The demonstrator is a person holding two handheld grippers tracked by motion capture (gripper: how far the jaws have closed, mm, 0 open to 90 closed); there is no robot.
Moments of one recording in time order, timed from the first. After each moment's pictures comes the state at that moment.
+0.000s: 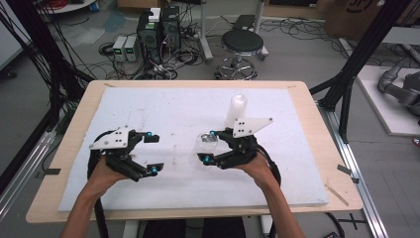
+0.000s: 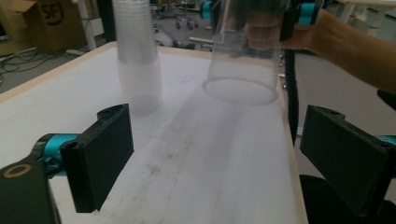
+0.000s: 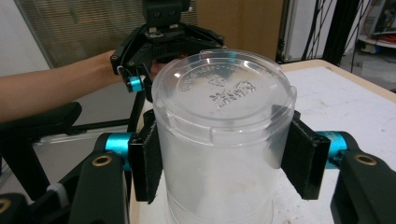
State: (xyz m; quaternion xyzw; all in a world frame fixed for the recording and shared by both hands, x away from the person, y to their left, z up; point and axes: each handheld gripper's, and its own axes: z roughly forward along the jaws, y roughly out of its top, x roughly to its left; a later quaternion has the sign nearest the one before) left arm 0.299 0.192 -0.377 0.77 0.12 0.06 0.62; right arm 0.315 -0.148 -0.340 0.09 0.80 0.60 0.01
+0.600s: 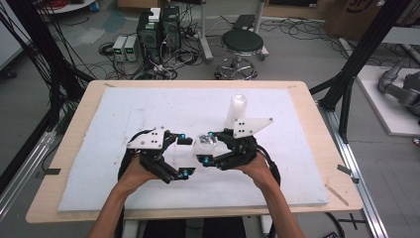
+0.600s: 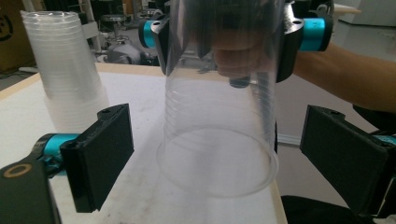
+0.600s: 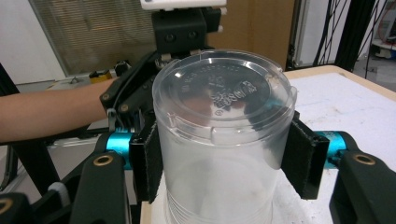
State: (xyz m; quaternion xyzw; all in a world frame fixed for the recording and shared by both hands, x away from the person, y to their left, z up) left arm 0.306 0.115 -0.380 0.76 0.07 0.02 0.65; right arm 0.312 -0.147 -0.338 0.08 0.79 0.61 0.00
